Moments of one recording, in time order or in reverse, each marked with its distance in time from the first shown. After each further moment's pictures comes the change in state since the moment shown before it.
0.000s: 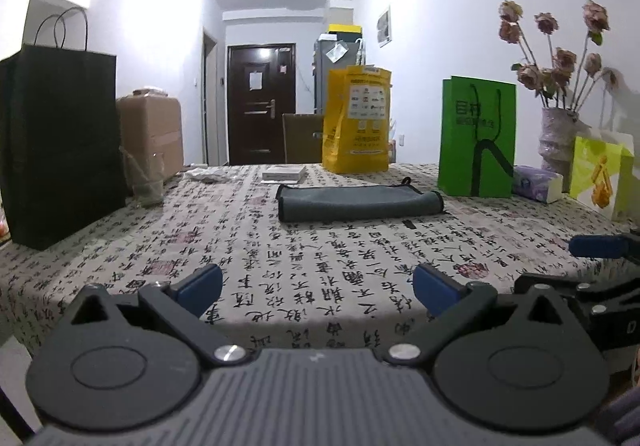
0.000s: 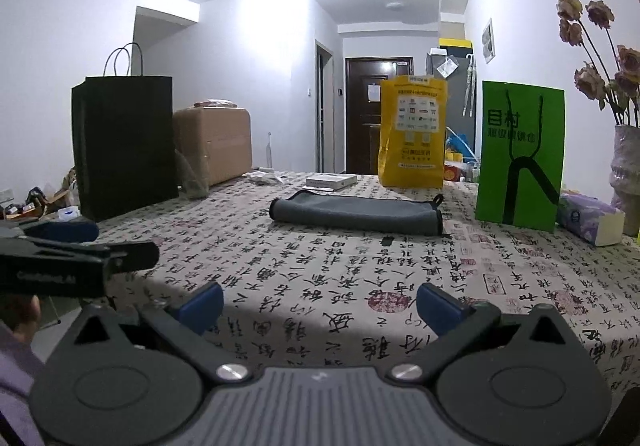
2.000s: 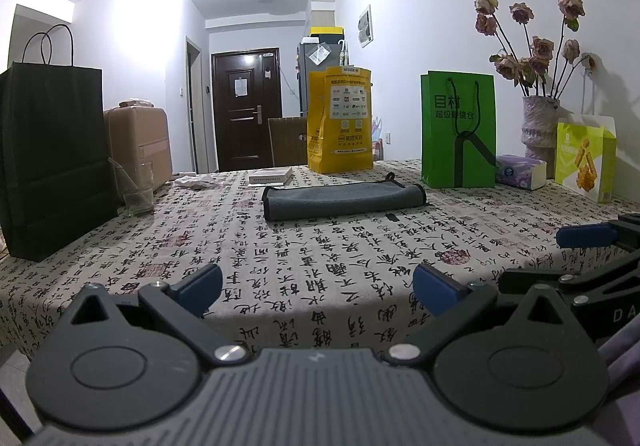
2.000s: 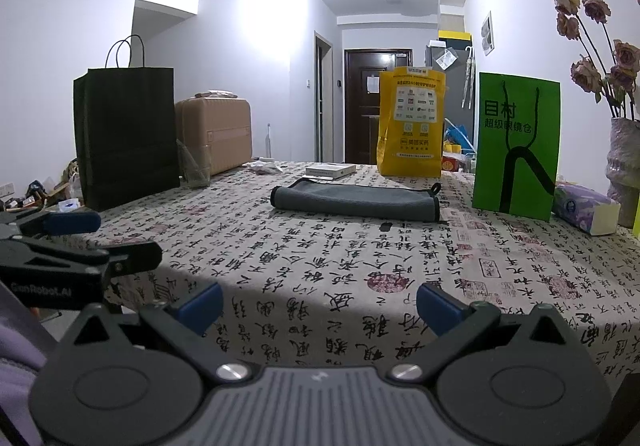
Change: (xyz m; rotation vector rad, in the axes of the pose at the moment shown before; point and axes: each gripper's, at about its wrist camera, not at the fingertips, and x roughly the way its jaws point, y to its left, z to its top) left arm -0.013 -0.011 -0.008 0.046 -0.003 -0.026; right arm -0.011 0.001 -0.006 0.002 0.028 -0.006
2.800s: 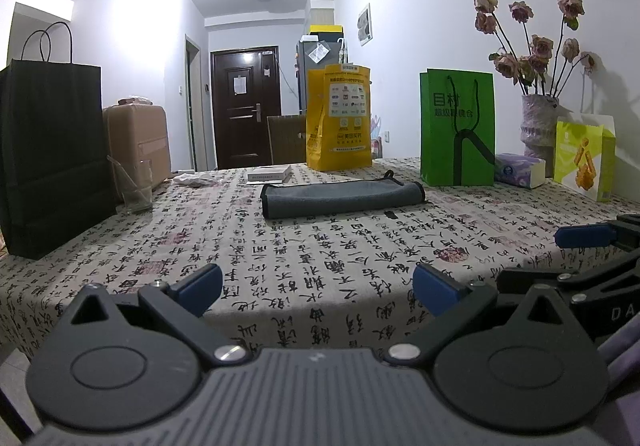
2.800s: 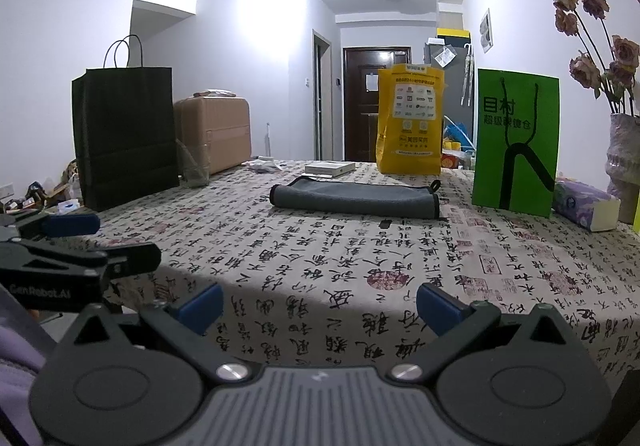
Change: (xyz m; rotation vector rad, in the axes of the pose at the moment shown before) left arm 0.000 0.000 0.000 0.000 0.000 -0.001; right arm 0.002 0.000 -0.002 0.007 0.005 0.000
